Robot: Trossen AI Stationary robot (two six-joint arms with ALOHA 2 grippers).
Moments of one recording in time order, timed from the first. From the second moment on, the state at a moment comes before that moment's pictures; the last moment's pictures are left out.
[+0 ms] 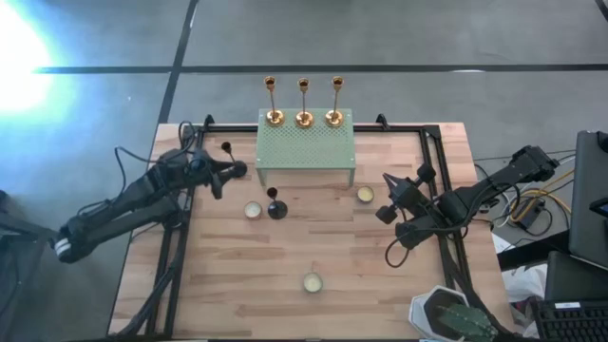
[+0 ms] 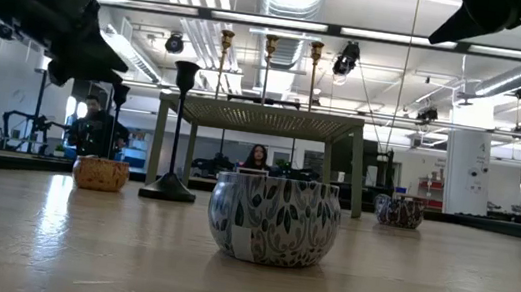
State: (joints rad) left arm 0.62 0.33 0.29 -0.28 0.17 -0.25; right arm 0.48 1.14 0.93 -0.99 1.26 0.75
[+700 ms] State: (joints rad) left arm 0.41 0.37 0.09 0.05 0.30 -0.18; right arm 0.48 1.14 0.93 -0.98 1.26 0.77
